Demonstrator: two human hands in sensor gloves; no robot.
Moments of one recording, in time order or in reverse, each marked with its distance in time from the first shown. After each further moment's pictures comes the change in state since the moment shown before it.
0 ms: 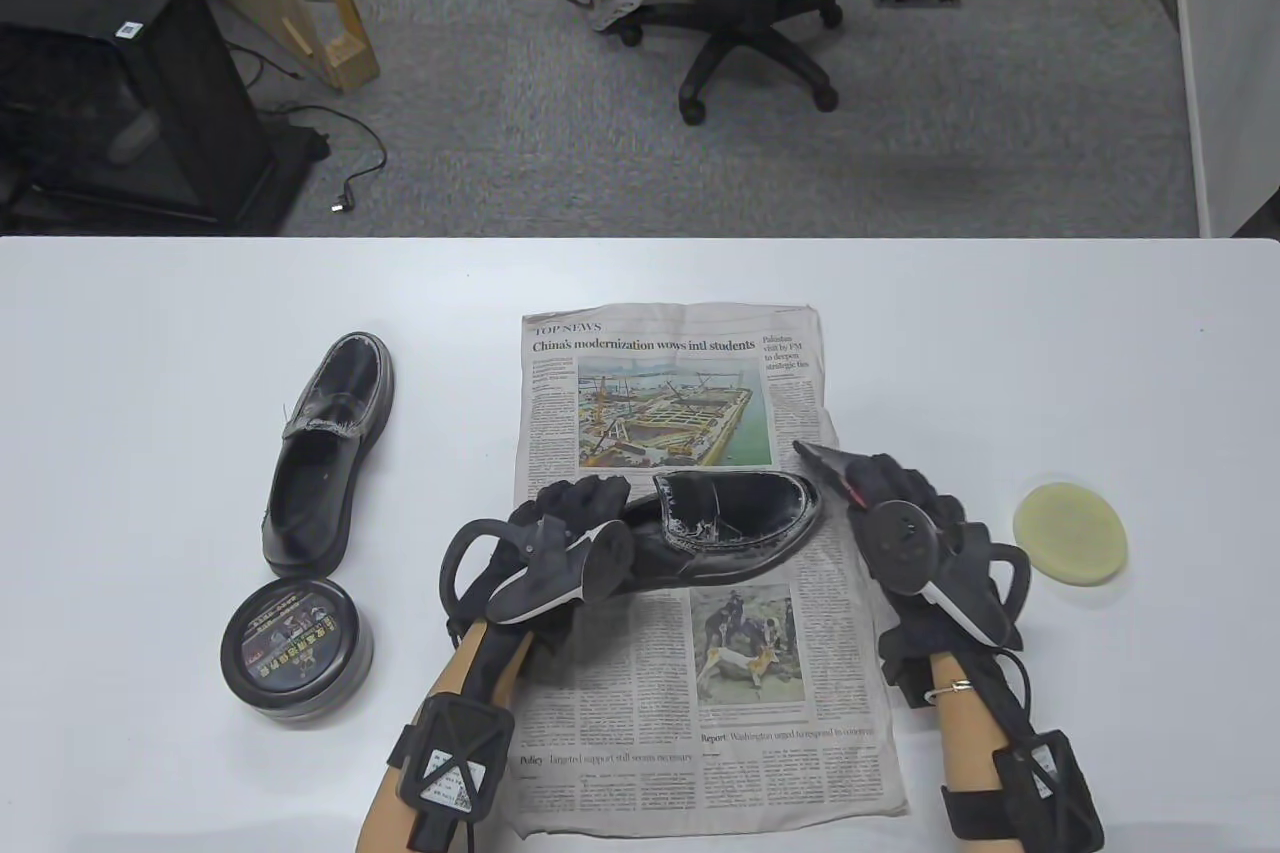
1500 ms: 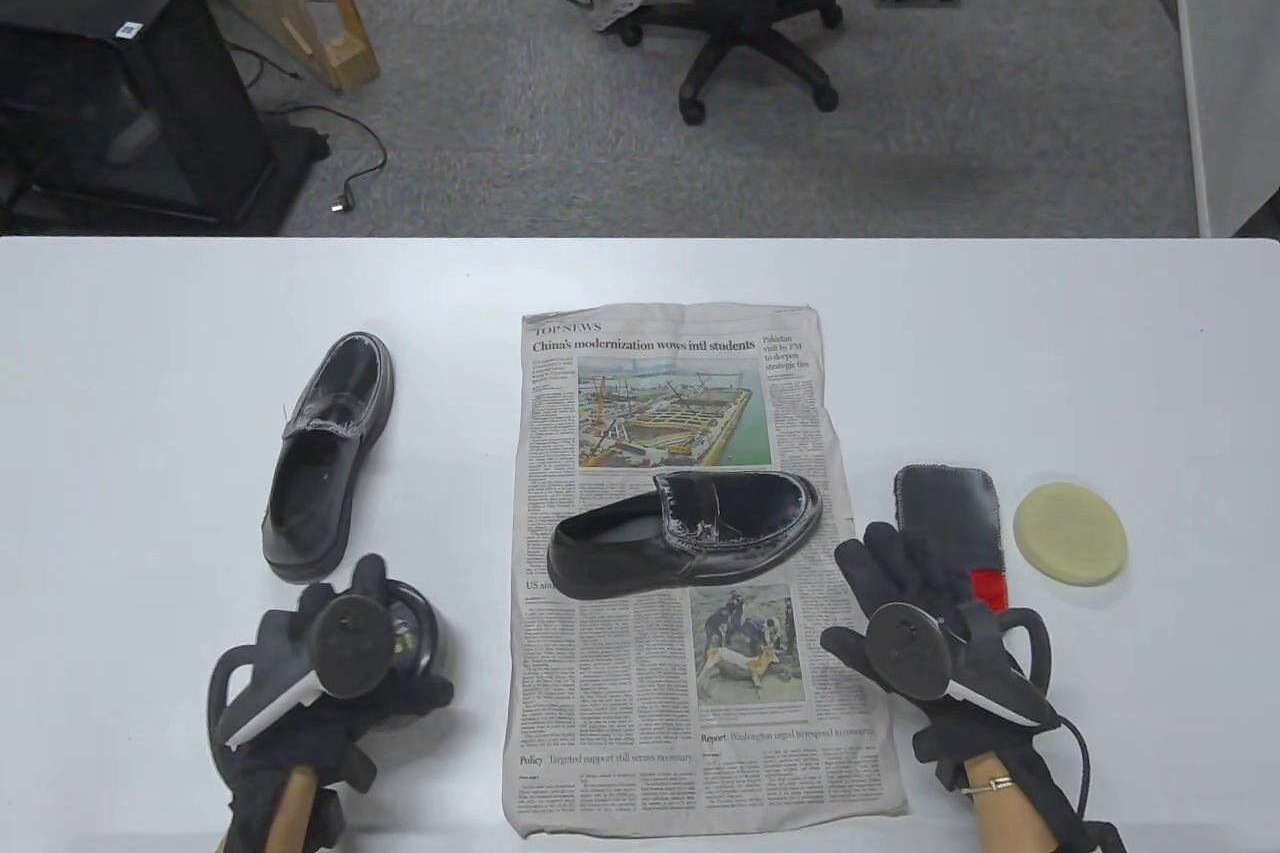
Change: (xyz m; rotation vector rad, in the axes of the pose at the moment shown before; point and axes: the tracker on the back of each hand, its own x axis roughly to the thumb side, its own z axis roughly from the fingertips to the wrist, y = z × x) left_hand -0.099 0.012 0.138 -0.293 0.030 0.320; right_hand 0.020 0.000 0.063 0.254 -0.354 0.077
